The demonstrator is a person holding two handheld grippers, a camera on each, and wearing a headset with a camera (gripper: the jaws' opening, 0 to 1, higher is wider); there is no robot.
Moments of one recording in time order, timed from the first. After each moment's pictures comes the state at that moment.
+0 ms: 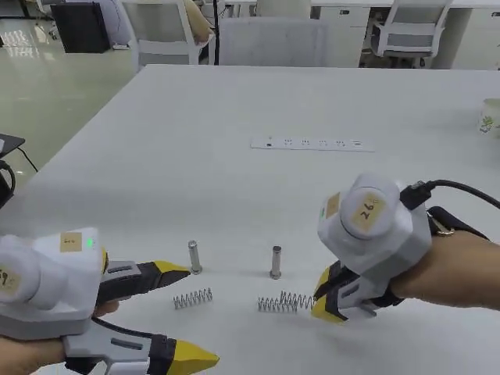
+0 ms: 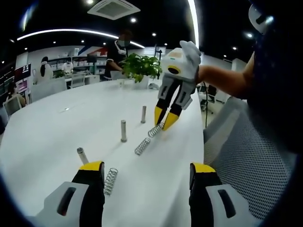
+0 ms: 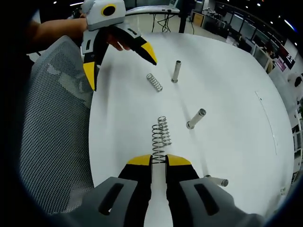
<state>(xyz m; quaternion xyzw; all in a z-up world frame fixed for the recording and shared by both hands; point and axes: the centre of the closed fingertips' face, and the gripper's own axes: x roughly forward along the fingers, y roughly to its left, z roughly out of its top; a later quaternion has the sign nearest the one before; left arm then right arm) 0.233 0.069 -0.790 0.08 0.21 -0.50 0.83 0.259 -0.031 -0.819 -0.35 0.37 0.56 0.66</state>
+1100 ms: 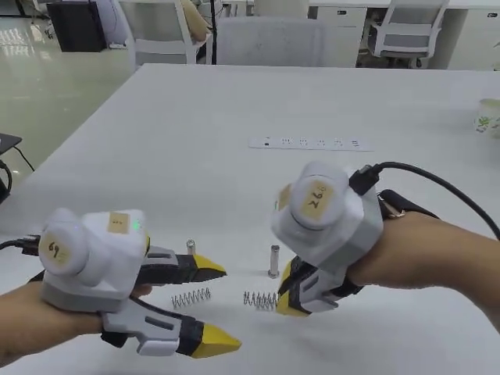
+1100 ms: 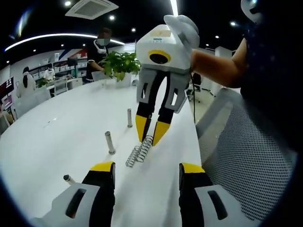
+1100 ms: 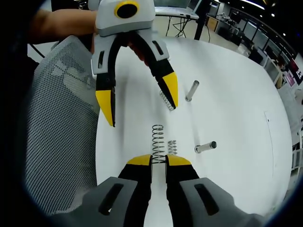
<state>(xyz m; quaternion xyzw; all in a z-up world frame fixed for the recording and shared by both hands) 0.238 0.039 -0.788 0.13 0.21 -0.57 0.79 0.249 0.006 -0.809 -0.38 0.35 0.59 0.62</state>
